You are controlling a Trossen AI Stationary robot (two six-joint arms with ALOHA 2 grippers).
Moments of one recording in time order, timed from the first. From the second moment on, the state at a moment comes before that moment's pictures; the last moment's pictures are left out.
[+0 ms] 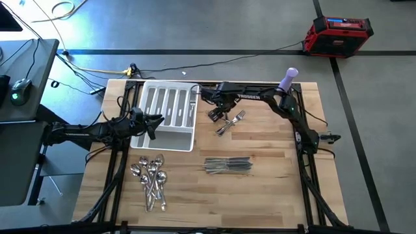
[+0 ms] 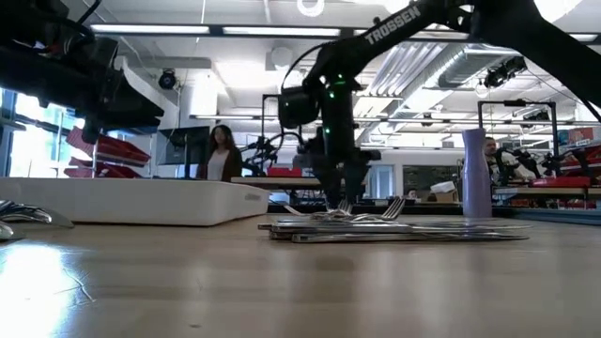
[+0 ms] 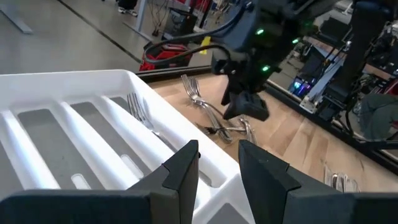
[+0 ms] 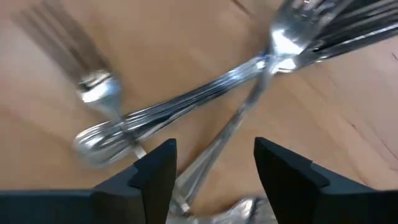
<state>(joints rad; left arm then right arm) 0.03 0.21 0.09 -0.10 -0.53 -0.50 -0.38 2.29 1.87 -1.14 0.16 0.48</state>
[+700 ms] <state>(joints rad) 0.03 0.21 0.09 -0.09 -0.55 -0.50 -0.39 2.28 1.78 -1.07 0.21 0.50</state>
